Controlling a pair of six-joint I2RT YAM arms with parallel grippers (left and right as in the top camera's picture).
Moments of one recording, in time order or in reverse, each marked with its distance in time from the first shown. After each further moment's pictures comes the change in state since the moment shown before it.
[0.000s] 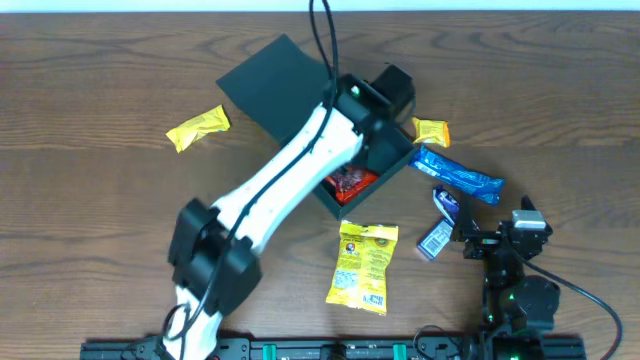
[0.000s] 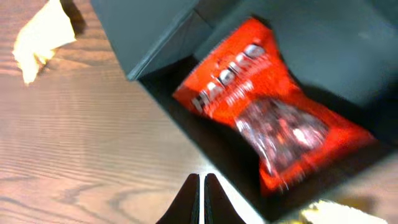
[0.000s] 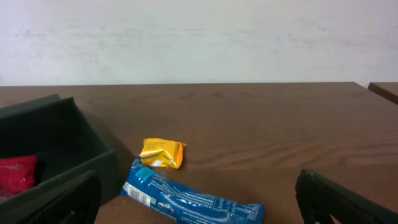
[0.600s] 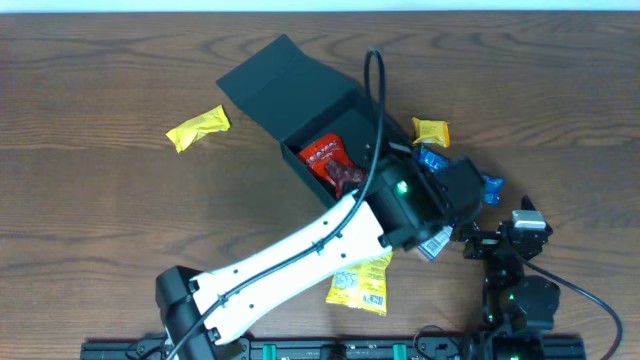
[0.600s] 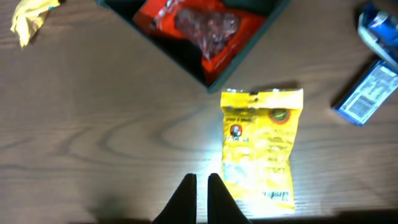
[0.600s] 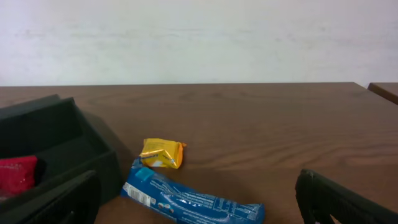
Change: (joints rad) left arm -0.343 -0.163 0.008 -0.198 -0.023 -0.239; right arm 0.000 0.000 0.000 0.000 0.000 0.000
